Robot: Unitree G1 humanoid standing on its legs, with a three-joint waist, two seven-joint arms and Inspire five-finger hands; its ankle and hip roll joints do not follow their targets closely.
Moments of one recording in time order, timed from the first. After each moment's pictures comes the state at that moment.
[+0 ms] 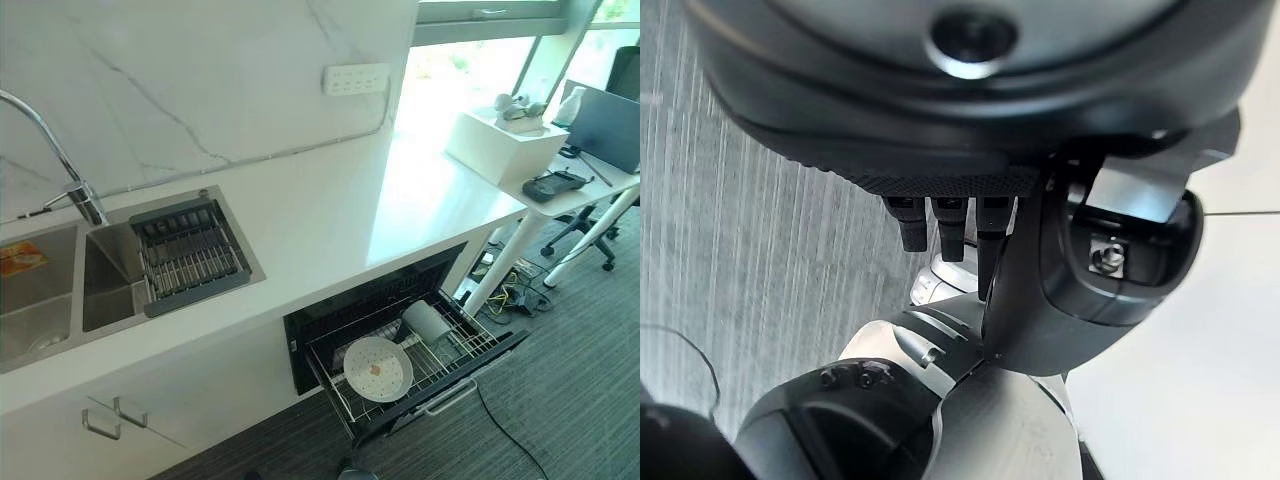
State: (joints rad) left arm 0.09 0.29 0.05 1.37 -0.63 0.24 -0.32; right arm 0.00 -0.30 -0.80 1.01 1.83 -0.77 -0.04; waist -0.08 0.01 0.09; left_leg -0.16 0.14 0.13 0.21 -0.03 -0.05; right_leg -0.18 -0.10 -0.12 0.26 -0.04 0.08
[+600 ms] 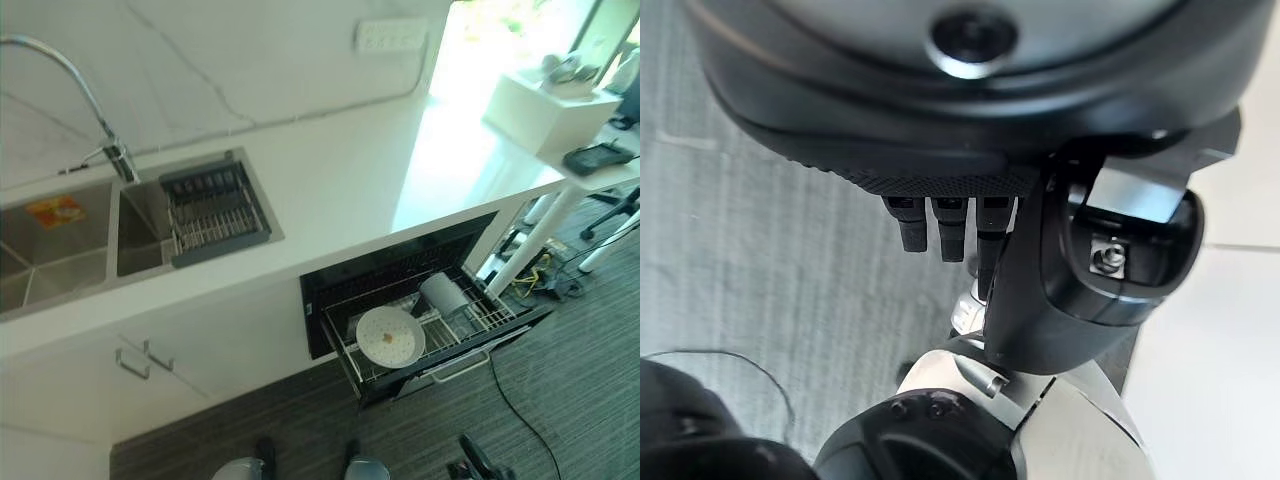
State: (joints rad) left arm 0.06 0.26 -0.03 1.28 -0.58 0.24 -0.31; right arm -0.05 -0.25 -0.12 0.99 0.86 -0.27 -0.36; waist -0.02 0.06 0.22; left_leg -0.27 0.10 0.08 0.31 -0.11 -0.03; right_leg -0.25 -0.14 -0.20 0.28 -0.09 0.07
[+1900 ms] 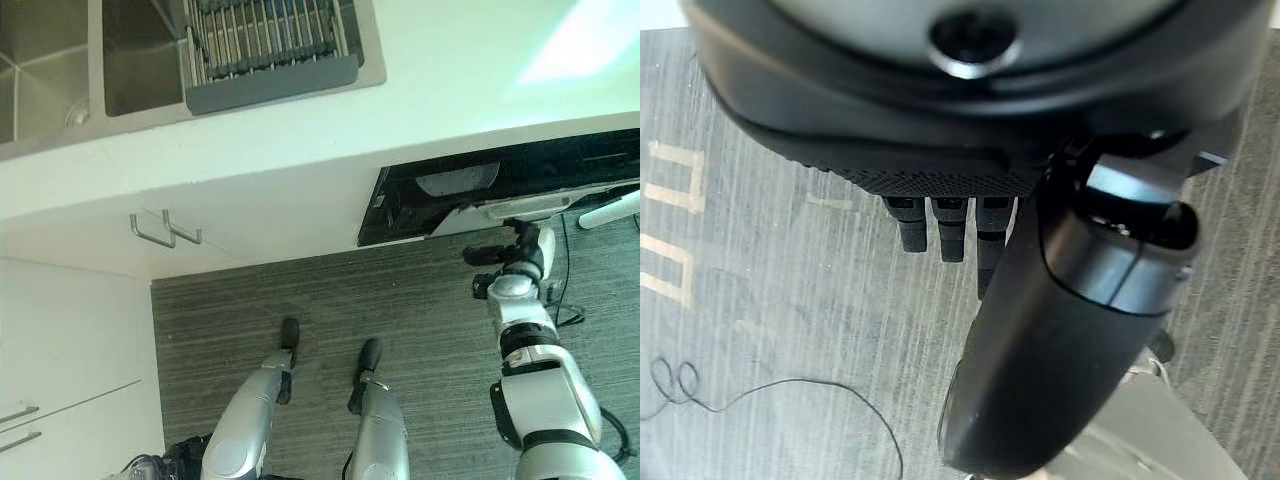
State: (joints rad) left arm -0.10 0.34 -0.16 1.13 -0.59 0.24 -0.32; right arm -0.84 -0.73 0.27 1.12 0.32 0.02 -0.31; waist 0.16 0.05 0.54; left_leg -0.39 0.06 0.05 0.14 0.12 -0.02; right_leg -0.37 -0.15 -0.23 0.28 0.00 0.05
